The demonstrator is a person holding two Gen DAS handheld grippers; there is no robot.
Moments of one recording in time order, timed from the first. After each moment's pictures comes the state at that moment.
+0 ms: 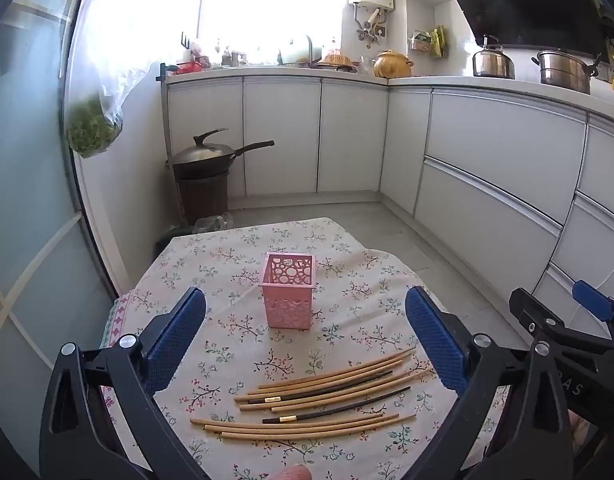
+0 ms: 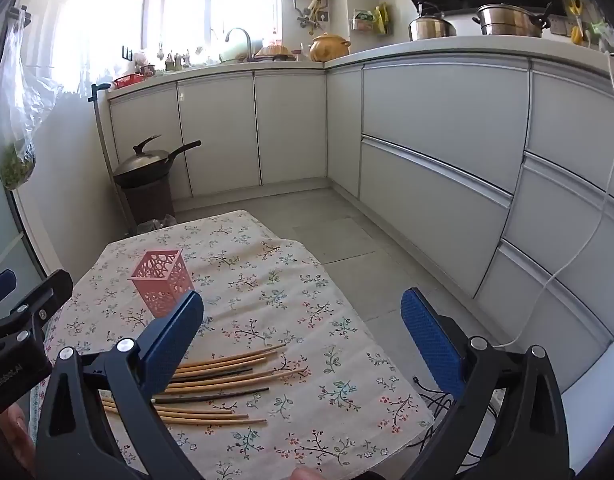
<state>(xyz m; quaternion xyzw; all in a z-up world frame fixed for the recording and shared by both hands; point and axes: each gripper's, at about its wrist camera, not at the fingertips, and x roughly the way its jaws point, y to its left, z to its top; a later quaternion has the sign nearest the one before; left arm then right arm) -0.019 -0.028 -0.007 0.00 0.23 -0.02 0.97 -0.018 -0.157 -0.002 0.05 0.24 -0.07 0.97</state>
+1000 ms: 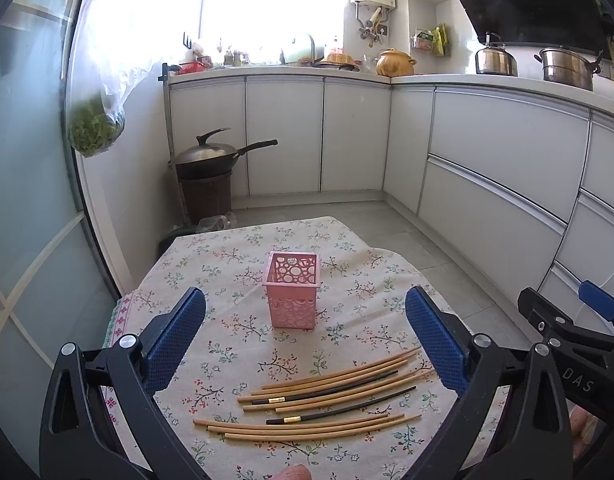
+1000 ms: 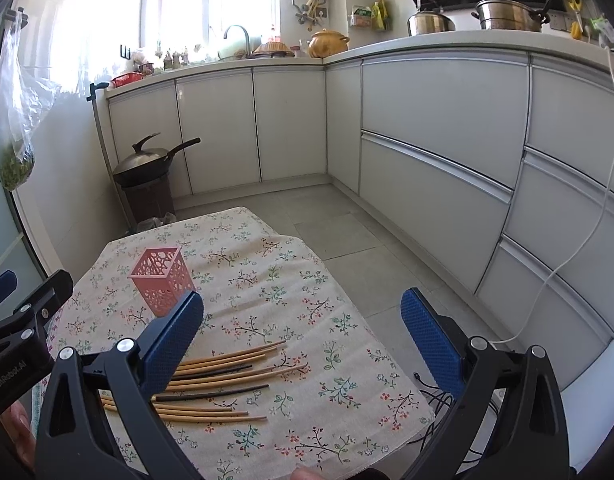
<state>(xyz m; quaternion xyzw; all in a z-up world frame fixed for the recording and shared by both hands) -0.017 -0.026 -0.011 0.00 0.23 -0.01 0.97 -0.017 -0.156 -0.003 0.05 0.25 -0.07 0.96</state>
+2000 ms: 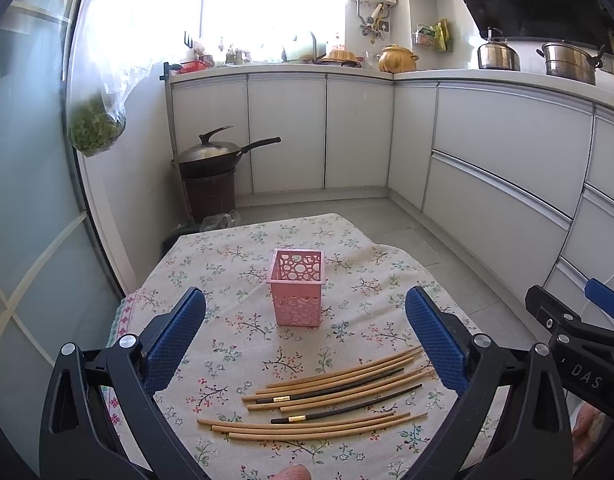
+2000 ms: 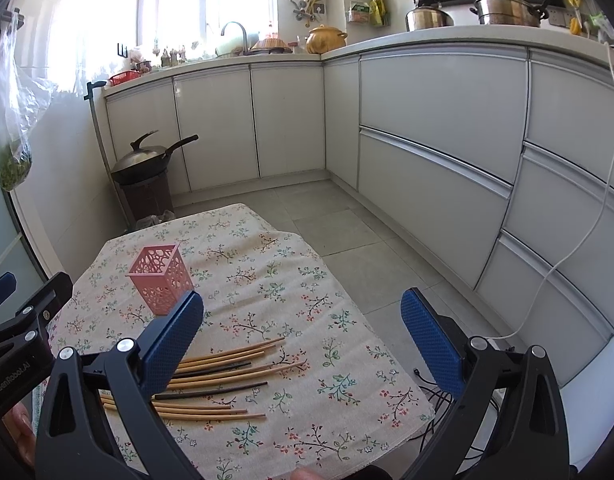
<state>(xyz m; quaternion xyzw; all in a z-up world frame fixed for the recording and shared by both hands) -0.014 -0.025 -0.014 0.01 0.23 -0.01 0.97 -0.015 -0.161 -0.006 0.08 0.25 -0.06 0.96</state>
